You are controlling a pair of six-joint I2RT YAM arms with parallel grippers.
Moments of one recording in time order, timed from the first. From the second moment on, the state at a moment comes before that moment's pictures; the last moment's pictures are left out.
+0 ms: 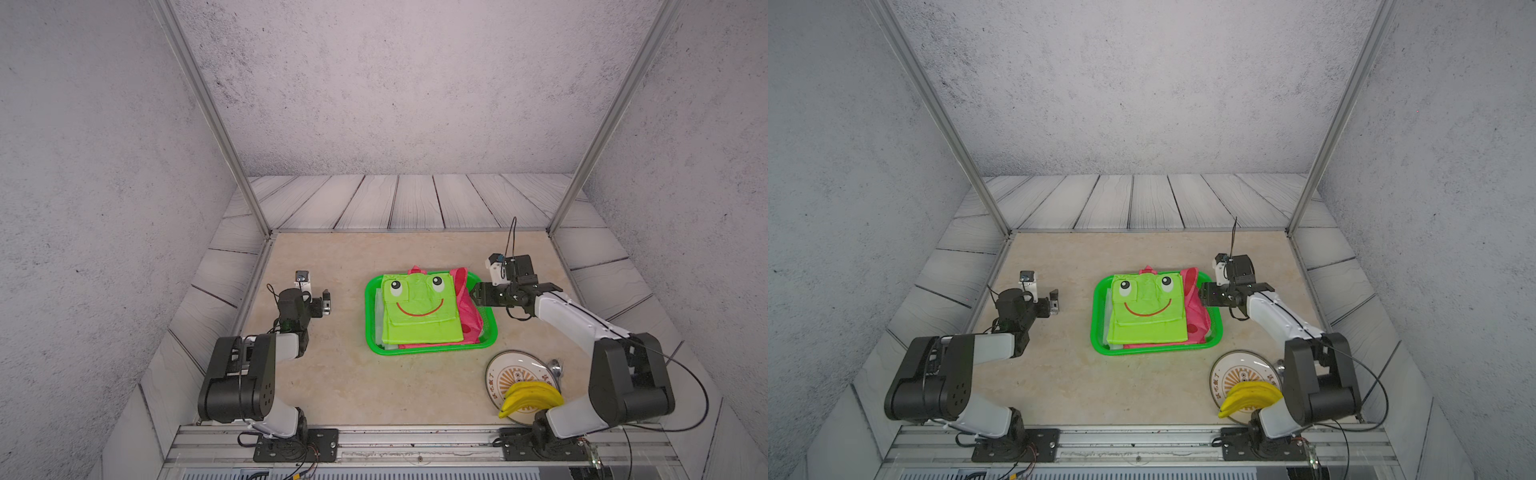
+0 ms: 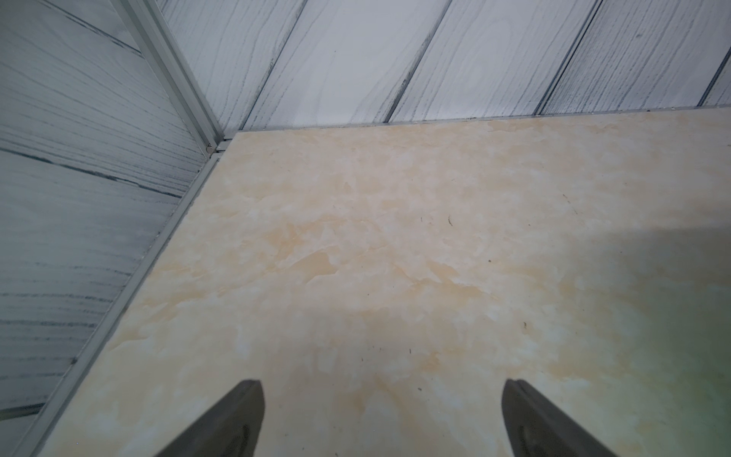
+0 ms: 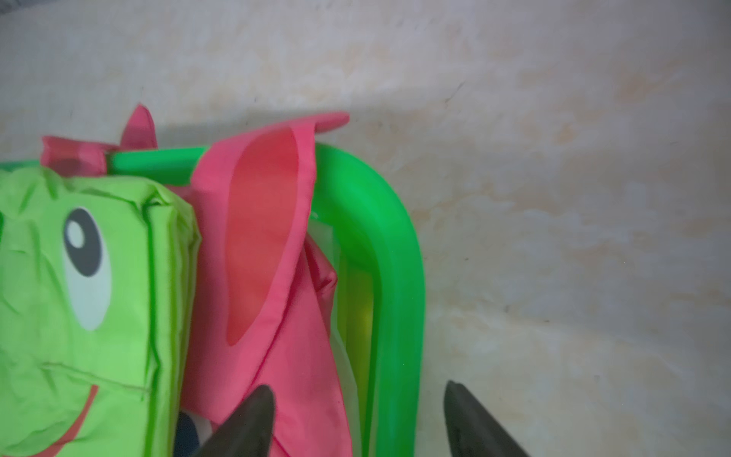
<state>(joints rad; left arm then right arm) 0.02 1.53 0.46 0.66 0.01 0.05 0.19 1.42 0.92 -0.34 -0.19 0.14</state>
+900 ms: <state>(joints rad) 0.02 1.53 0.46 0.66 -0.06 0.03 0.04 1.55 0.39 0.67 0.13 -0.05</state>
